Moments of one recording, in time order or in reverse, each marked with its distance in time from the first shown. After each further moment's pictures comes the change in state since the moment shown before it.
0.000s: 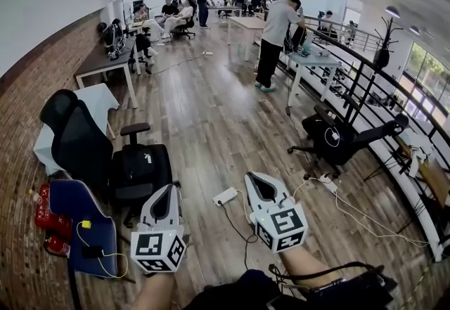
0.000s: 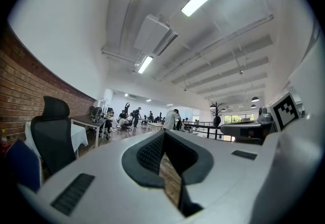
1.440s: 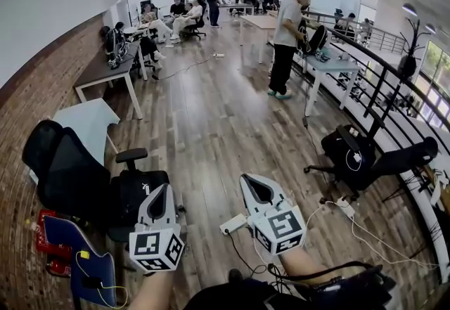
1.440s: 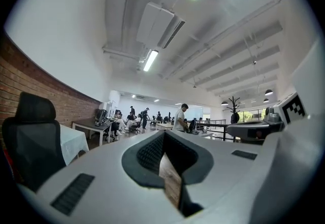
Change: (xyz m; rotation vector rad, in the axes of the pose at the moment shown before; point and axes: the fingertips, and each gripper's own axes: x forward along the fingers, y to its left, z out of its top) left arm 0.244 0.059 -0.017 0.037 -0.008 0.098; right arm 0.215 -0.133 -0.009 0.019 -0.052 0.115
